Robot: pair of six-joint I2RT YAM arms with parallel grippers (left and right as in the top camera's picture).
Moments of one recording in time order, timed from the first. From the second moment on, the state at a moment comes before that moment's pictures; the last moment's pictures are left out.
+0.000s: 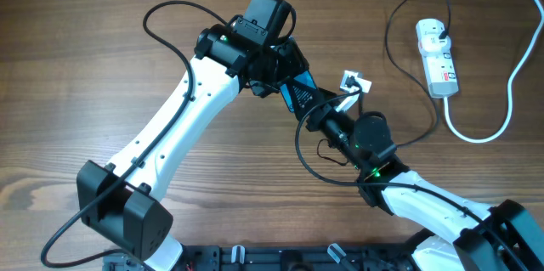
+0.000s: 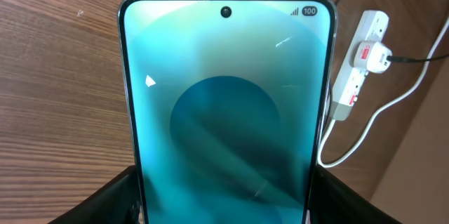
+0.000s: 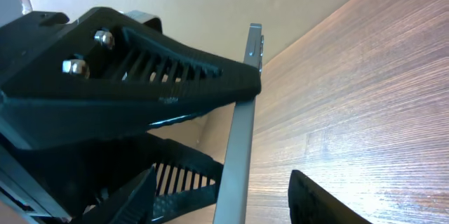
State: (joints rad) left arm -0.55 1.76 1.65 -0.98 0.21 -1.02; right arm 0.59 1.39 0.39 0.98 -0.09 1.01
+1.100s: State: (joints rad) left arm -0.59 1.76 1.65 -0.99 0.21 -1.03; right arm 0.59 1.39 0.39 0.96 -0.06 1.07
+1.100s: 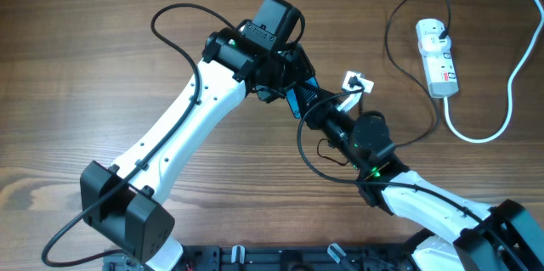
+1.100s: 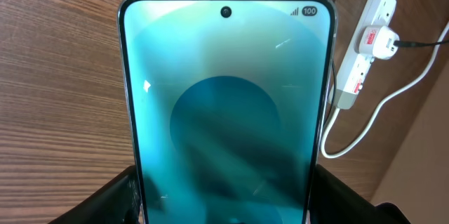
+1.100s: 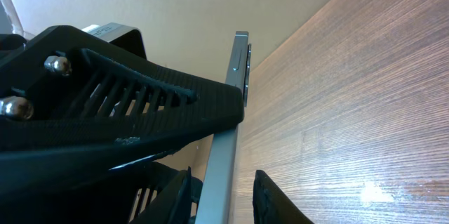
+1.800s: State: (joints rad) left arm -0.59 1.76 1.65 -1.02 0.22 -1.03; right arm 0.58 1.40 0.39 0.97 -0.10 1.07
